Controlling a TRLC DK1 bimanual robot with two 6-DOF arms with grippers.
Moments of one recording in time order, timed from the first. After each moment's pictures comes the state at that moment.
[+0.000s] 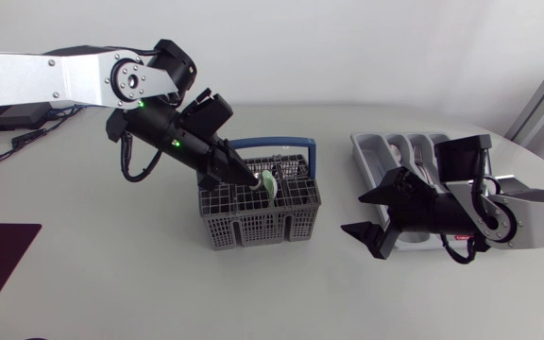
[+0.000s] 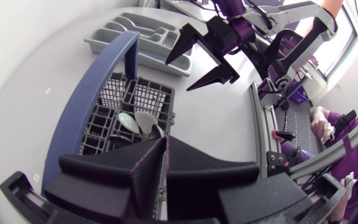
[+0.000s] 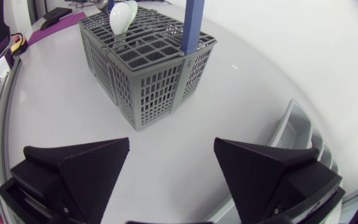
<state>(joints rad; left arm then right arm) -0.39 1.79 1.40 -0.80 0.77 0.70 0.16 1.42 0.58 0.02 -0.46 -0.63</state>
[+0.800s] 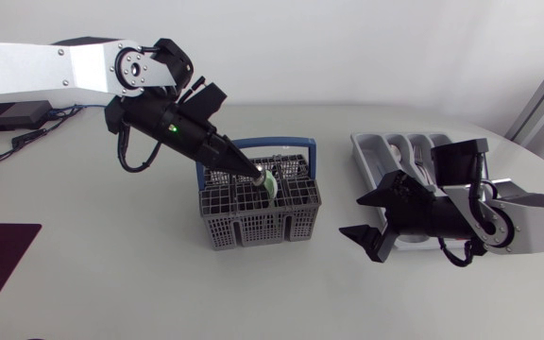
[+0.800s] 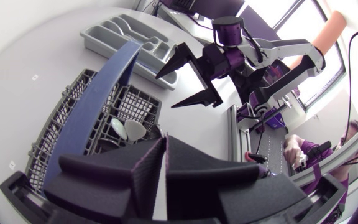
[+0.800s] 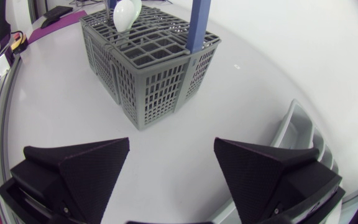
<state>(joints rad) -0.35 1.85 1.49 -0.91 0.93 0.60 0.18 1.42 0.56 0.04 -0.45 -0.62</state>
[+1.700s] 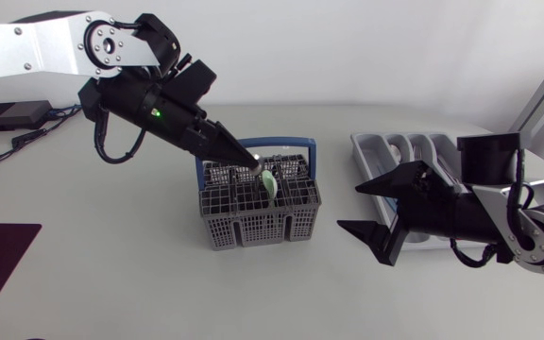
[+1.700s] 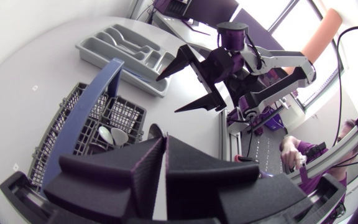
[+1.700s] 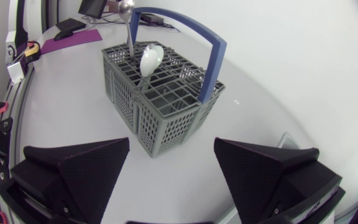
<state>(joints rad) -0.36 1.75 1.50 -0.97 0.95 0.59 0.21 1.21 0.53 0.02 -0.53 -0.61</state>
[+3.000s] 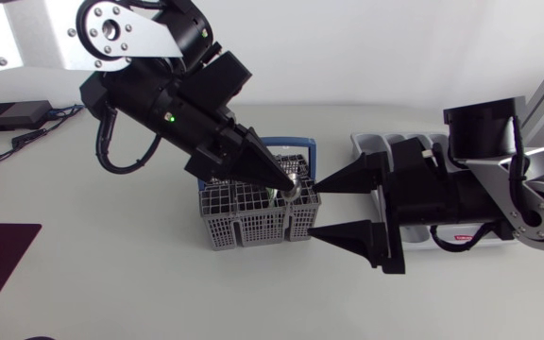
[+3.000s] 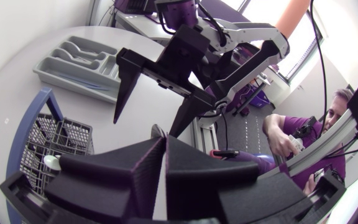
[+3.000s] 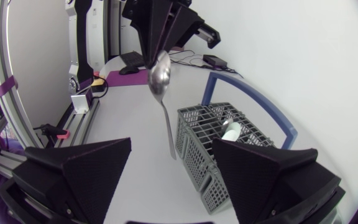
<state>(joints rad) -0.54 1.67 1.50 -1.02 0.98 0.63 0.33 1.21 0.67 -0.11 -0.92 -0.58</state>
